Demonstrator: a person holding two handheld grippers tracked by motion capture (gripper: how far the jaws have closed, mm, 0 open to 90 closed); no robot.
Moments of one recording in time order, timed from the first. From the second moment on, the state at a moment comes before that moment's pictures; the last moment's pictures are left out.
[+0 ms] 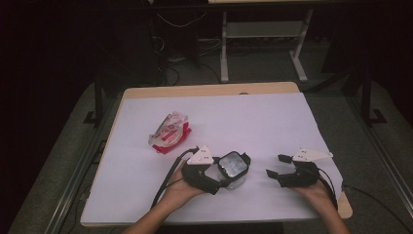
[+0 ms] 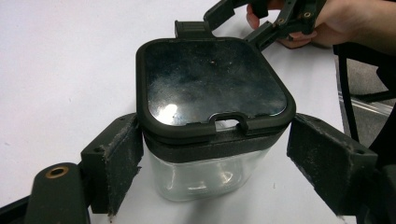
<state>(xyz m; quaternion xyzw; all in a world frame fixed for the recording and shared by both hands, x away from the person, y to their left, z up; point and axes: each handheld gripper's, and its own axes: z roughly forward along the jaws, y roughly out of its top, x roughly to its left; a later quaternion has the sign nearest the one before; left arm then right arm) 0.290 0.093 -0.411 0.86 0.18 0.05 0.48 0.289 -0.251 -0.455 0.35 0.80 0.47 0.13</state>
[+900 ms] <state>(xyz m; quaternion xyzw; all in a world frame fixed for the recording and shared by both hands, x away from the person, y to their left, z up) 0.288 0.093 -0.404 0.85 0.18 0.05 0.49 0.289 -0.250 -0.455 0.35 0.80 0.46 0.13</state>
